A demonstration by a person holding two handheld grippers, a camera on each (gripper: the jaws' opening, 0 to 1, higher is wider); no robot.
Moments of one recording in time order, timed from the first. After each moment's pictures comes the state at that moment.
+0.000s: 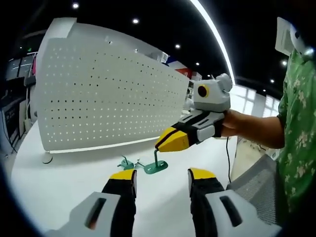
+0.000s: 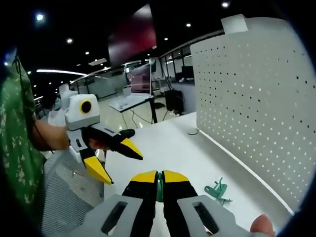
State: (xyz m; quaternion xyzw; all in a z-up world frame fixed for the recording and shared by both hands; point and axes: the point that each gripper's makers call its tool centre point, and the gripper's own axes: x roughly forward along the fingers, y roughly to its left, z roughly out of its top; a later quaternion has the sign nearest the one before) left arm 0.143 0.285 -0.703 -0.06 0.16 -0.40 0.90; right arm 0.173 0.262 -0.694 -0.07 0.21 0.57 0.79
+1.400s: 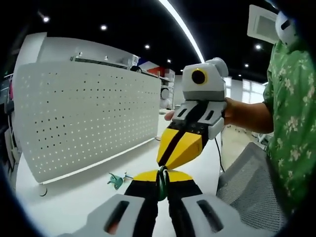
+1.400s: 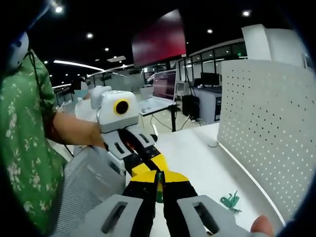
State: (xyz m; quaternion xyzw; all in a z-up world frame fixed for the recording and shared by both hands) left arm 0.131 0.262 -0.677 0.01 0.12 -0.50 0.86; right arm 0.120 0.285 -0.658 -0.10 0.18 0.63 0.75
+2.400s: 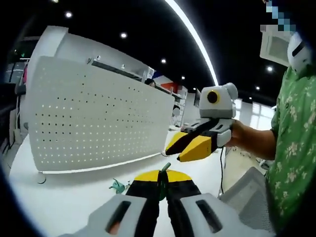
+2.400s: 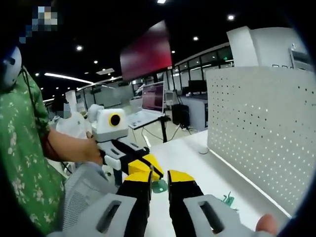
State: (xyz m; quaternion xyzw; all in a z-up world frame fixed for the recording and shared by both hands) left arm 0.145 0.286 -0.642 -0.13 0.08 -0.45 0.88; right arm 0.134 0.271 -0.628 -0.04 0.16 0.59 0.79
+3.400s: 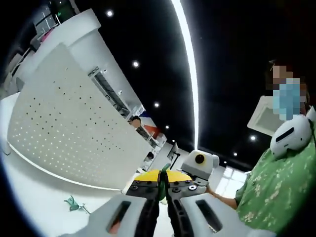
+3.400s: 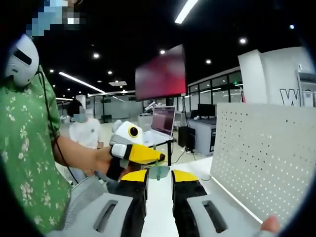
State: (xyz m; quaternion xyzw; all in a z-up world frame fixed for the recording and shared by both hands) left arm 0.130 0.287 -0.562 -0.36 -0.01 -0.50 0.79; right arm 0.114 0.277 -0.573 -0.04 0.04 0.63 0.78
